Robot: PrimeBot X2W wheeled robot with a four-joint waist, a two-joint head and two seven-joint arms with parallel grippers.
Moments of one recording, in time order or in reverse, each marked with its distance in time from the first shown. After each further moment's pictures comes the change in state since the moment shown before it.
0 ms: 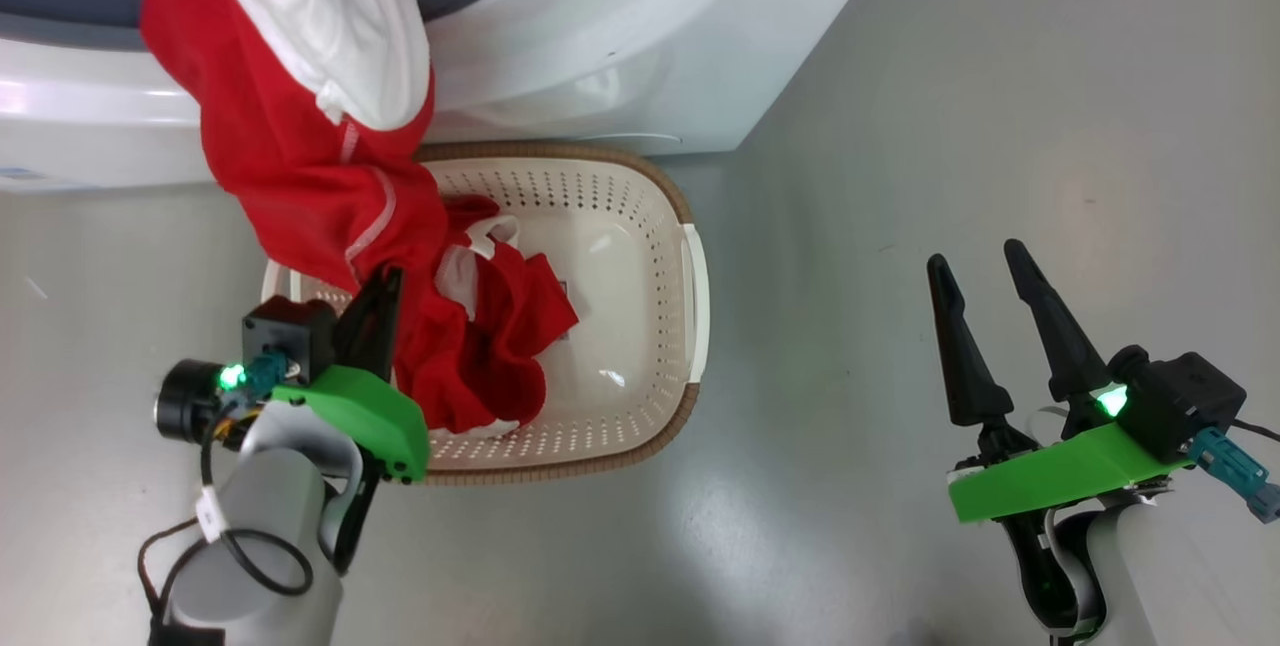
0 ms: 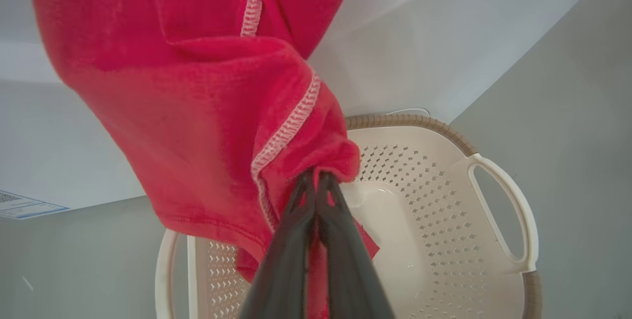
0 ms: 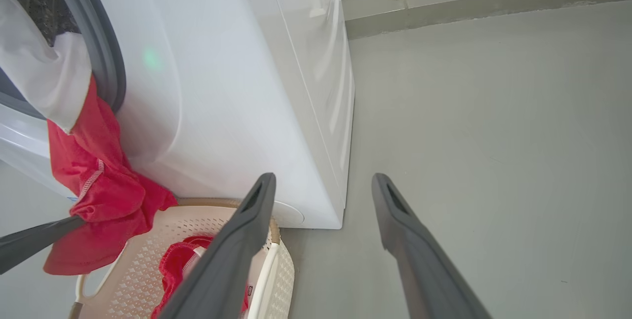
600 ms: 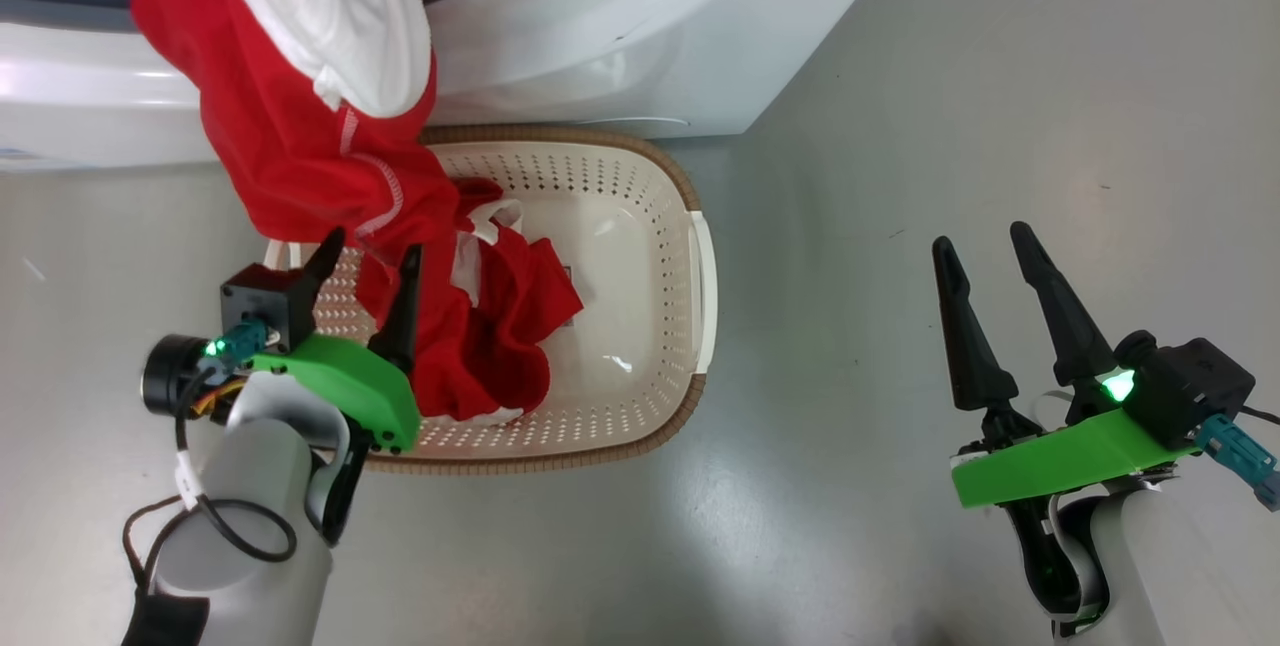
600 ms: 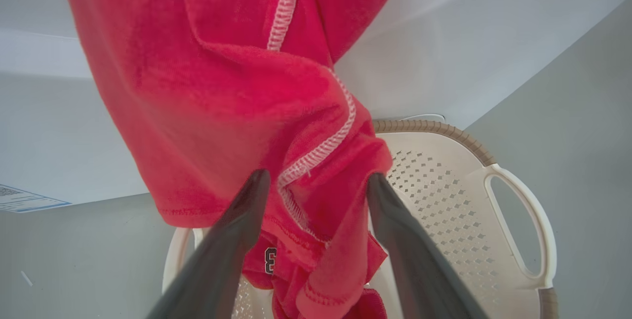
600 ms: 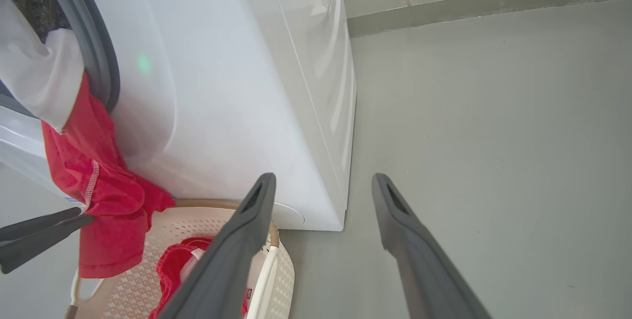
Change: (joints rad) left arm -0.073 0.018 -0.028 0.070 -0.059 0.000 0.000; right arm -0.021 -0.001 -0.005 -0.003 -0.001 0.000 0.000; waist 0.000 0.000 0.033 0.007
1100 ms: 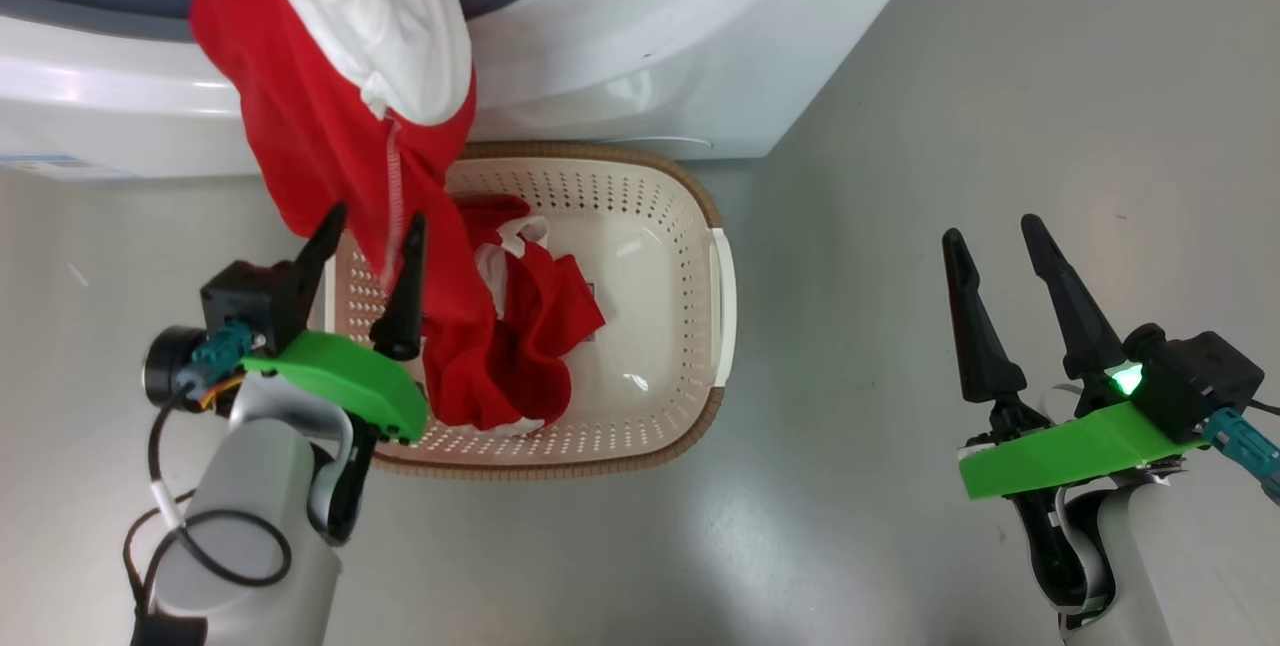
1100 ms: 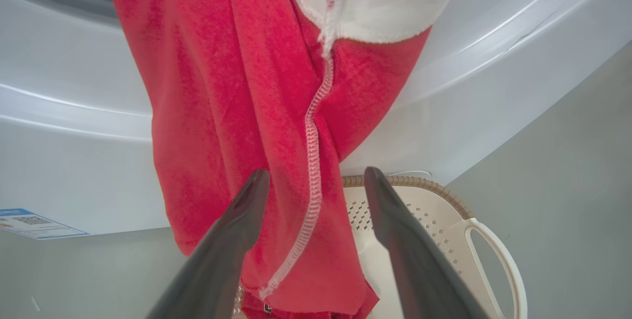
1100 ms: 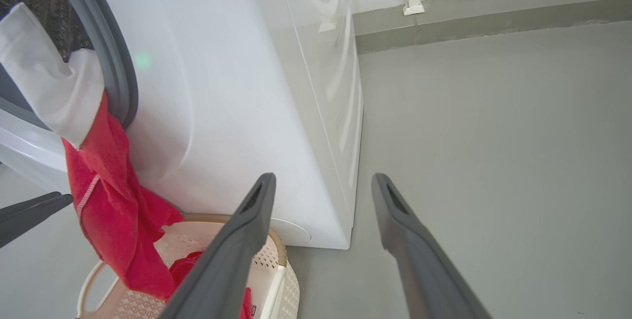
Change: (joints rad) left arm 0.043 -0.013 0.039 -0.136 -0.031 0.000 0.000; right arm -0.011 -0.001 -0.015 0.007 -0.011 0.000 0.000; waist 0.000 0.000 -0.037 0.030
